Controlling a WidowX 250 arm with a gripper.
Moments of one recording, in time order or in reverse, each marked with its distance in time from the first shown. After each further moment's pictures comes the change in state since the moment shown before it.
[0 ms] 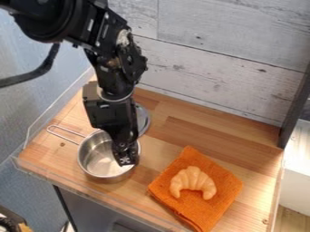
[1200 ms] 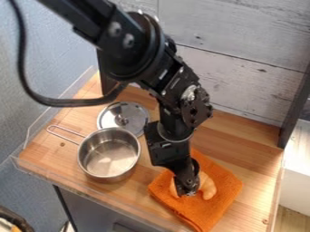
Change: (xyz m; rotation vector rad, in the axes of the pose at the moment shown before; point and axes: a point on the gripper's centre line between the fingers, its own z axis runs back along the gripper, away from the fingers) arm -0.071 0.033 -0.036 -0.006 0.080 0.147
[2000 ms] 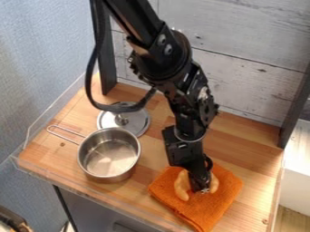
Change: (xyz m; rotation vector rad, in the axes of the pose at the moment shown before) arm -0.020 -0.009 -0.042 0.091 0.008 -0.019
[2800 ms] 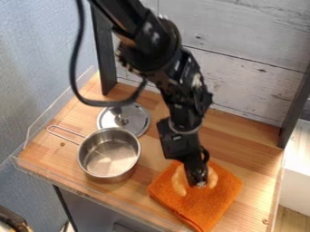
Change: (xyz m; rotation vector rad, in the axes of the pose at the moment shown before) arm 0.001 -0.002 0.024 0.016 0.035 -0.029
